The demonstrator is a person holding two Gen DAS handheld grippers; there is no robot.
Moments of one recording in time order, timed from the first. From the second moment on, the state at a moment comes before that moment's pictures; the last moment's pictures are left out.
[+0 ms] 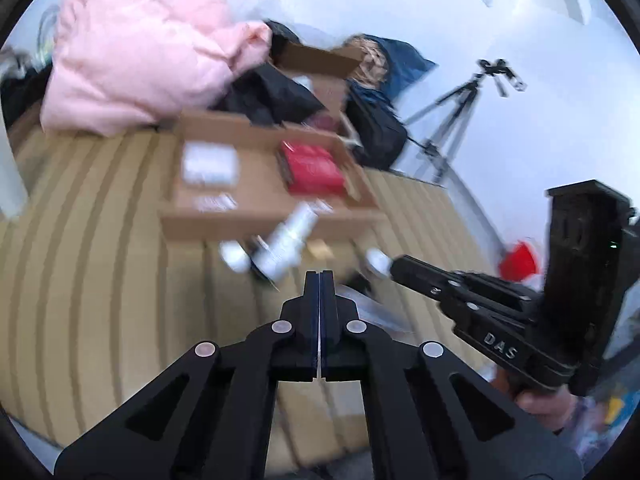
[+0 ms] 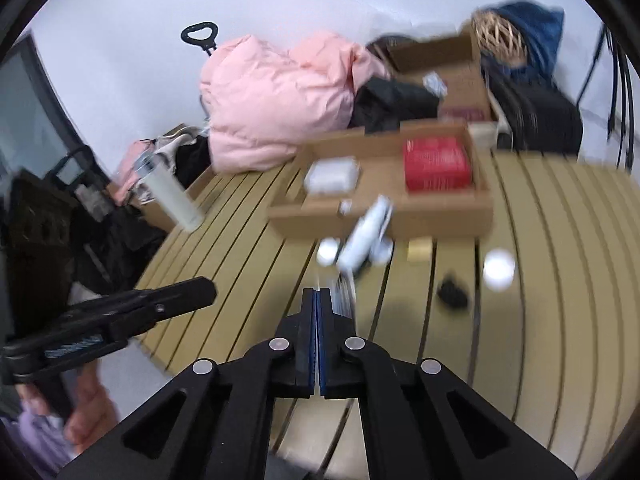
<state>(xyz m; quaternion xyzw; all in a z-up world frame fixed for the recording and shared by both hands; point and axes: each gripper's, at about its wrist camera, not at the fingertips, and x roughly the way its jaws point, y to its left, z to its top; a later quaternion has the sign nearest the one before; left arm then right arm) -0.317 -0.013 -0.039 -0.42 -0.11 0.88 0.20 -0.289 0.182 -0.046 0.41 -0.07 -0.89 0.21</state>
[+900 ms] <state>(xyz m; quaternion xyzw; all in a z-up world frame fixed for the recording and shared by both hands) -0.339 0.086 -0.193 -0.54 -0.11 0.79 0.26 -0.314 0.262 -0.195 0.51 -0.15 -0.83 0.15</state>
